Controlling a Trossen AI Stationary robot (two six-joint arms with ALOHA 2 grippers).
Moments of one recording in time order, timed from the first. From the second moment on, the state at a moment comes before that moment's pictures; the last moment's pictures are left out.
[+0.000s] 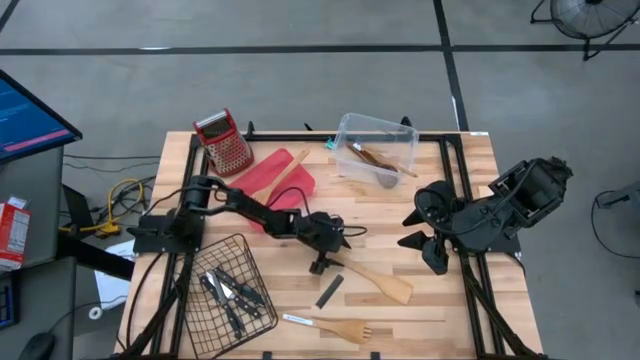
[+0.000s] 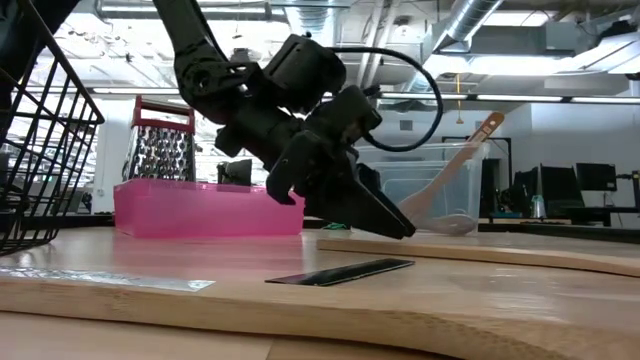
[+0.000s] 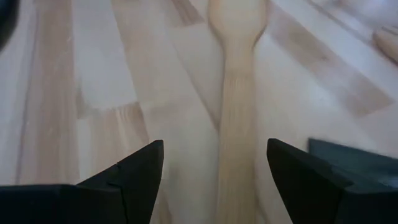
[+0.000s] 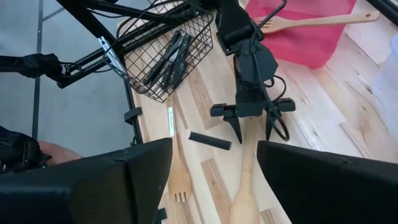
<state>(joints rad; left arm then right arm) -0.06 2.11 1.05 0.48 0.25 0.20 0.60 1.53 2.17 -1.51 0.42 0.89</state>
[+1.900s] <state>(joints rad) -0.06 1.52 1.05 0.13 -0.11 -0.18 0.70 1.52 2.21 -1.48 0.39 0.86</state>
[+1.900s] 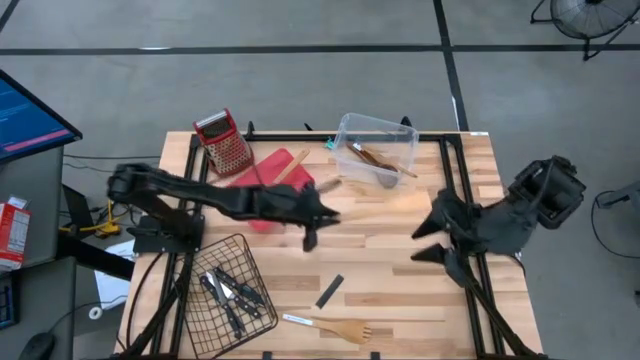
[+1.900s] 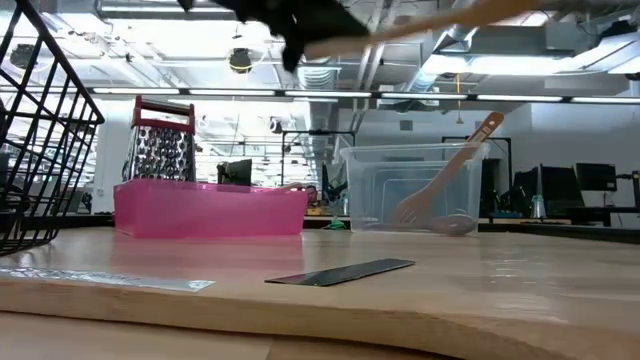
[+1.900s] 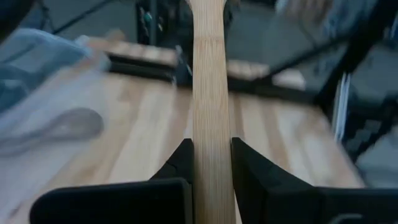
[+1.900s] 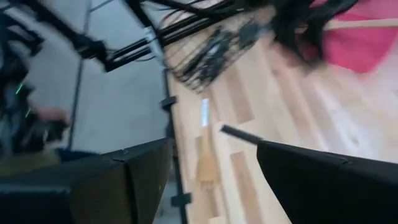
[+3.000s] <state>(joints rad) -0.12 0.97 1.05 0.72 0.32 -0.48 0.95 1.60 2.20 -1.40 0.68 0.76</state>
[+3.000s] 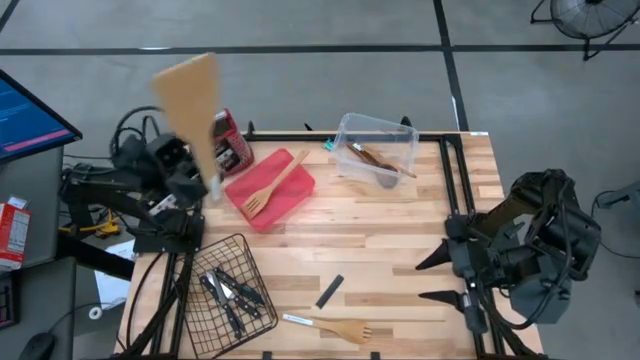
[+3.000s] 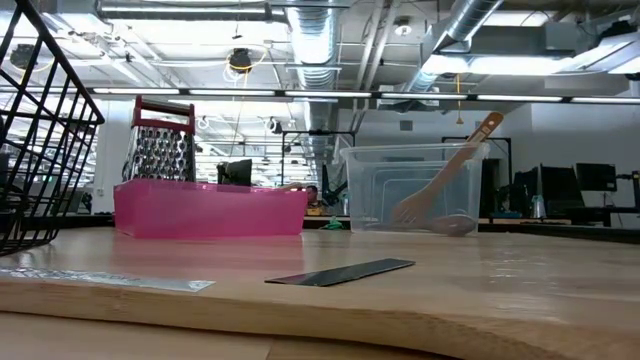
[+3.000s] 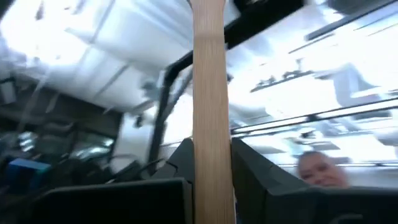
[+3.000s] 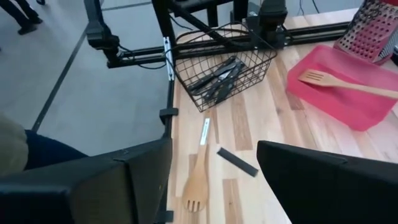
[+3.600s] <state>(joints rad) -0.23 0.97 1.05 0.82 0.36 -0.34 0.89 1.61 2.20 -1.40 0.71 0.76</state>
